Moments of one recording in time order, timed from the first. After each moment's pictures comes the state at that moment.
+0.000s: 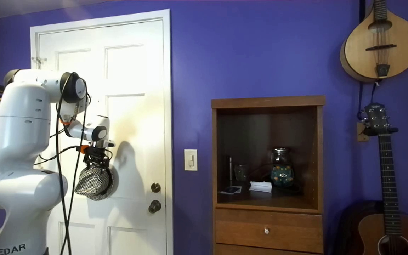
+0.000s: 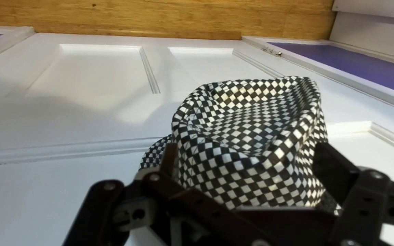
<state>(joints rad) 0.40 0.09 0.35 -2.11 0.24 2.41 0.13</state>
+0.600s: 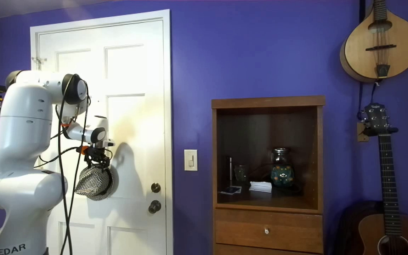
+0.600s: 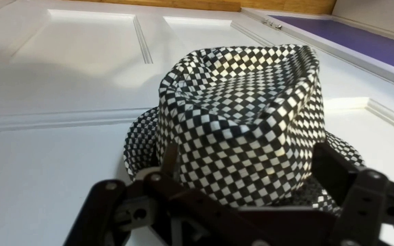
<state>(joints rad) 0.40 0.11 0.36 -2.11 0.22 2.52 0.13</state>
